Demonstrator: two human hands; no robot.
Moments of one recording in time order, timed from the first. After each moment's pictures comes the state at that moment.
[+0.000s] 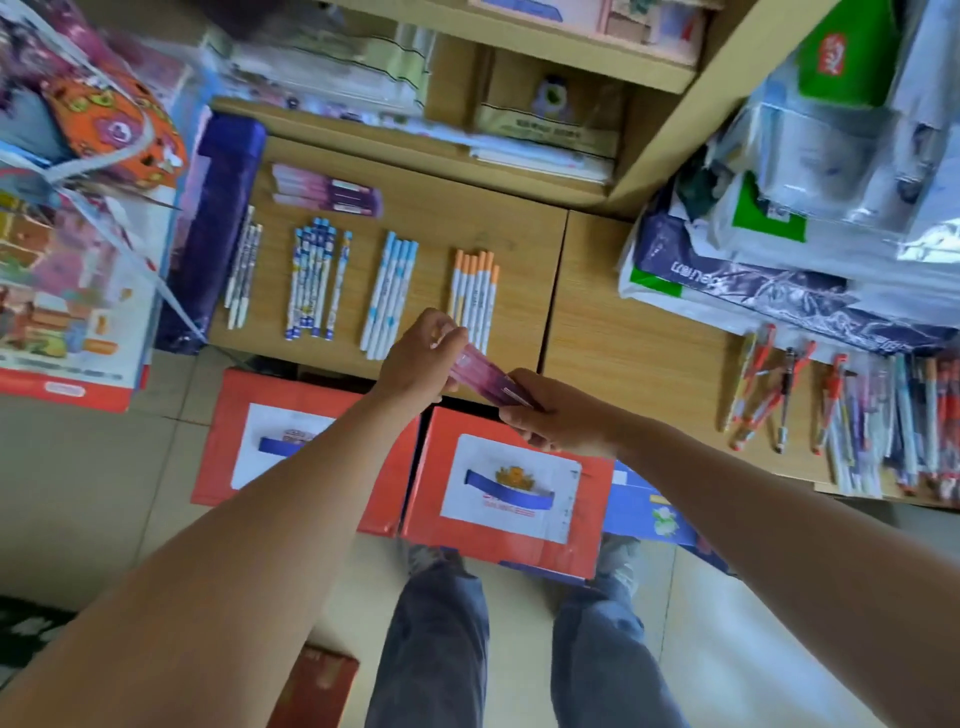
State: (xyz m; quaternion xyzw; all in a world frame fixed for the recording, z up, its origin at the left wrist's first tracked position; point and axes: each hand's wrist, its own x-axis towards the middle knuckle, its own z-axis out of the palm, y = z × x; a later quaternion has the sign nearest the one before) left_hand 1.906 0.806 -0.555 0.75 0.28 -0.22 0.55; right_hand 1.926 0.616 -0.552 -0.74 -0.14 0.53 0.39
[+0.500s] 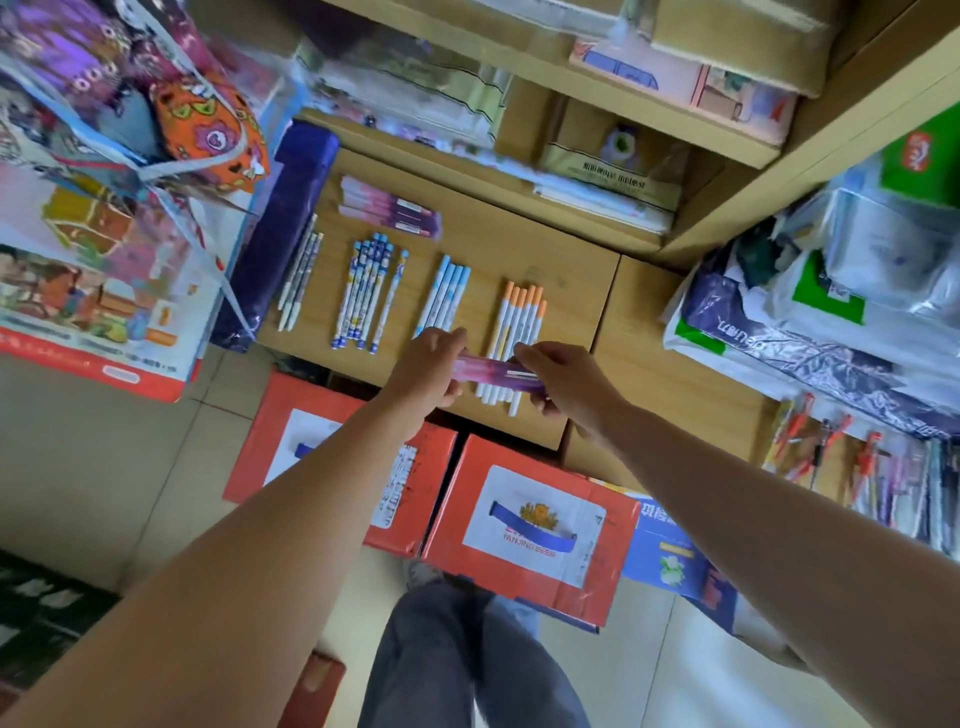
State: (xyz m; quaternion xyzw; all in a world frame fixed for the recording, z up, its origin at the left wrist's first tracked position) left_hand 1.919 0.849 -0.549 0.63 0.39 -0.21 0.63; right_hand 1.971 0.688 -0.546 -0.76 0.07 0.43 0.49
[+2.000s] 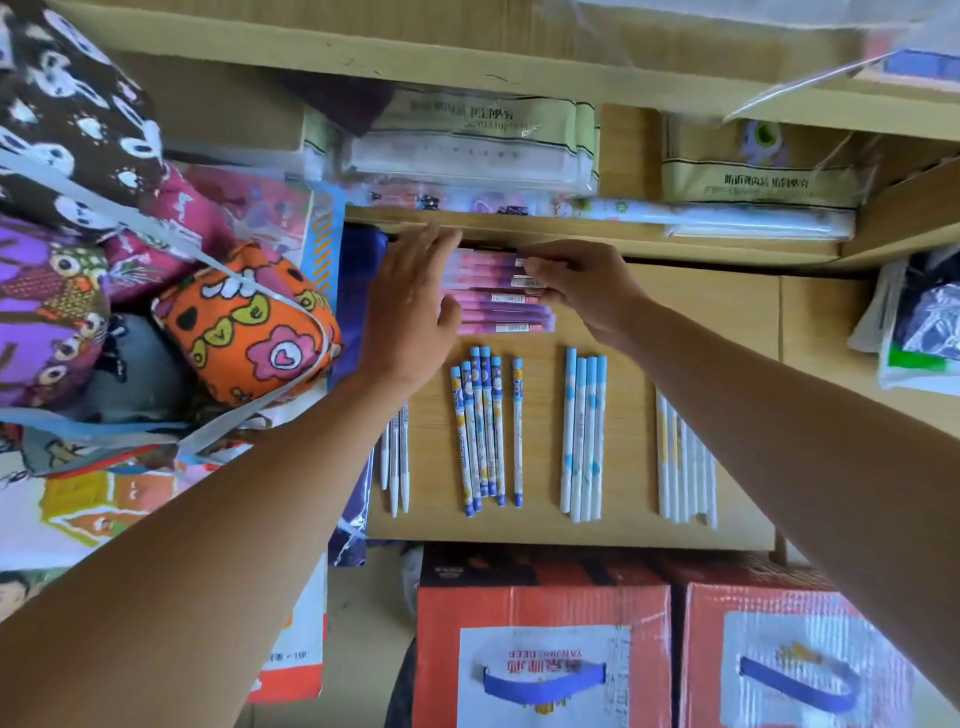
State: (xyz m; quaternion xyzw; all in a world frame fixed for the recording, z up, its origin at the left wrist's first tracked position) left_hand 2.088 1.079 -0.674 0.95 -0.04 -0.02 0.30; right_hand 2.145 0.885 -0.668 -0.73 0.15 0.27 0.61
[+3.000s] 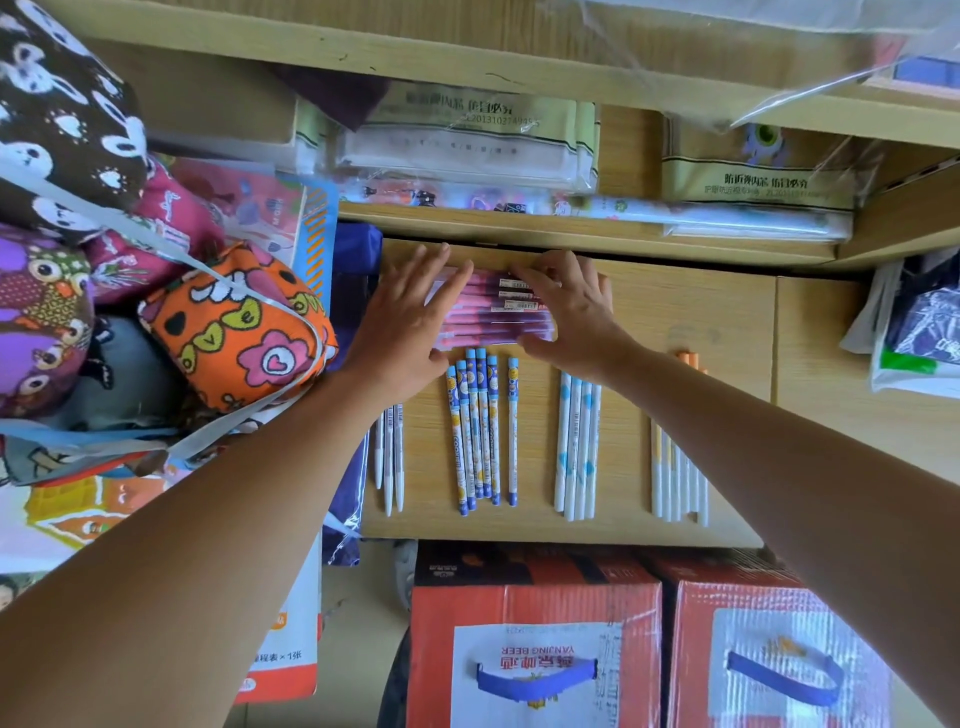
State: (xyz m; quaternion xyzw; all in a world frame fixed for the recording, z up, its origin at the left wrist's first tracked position) left_hand 2.078 1.091 -0.686 0.96 -0.15 -0.15 0.20; right_hand 2.115 0.870 -0.679 -0.95 -0.20 0.19 0.17
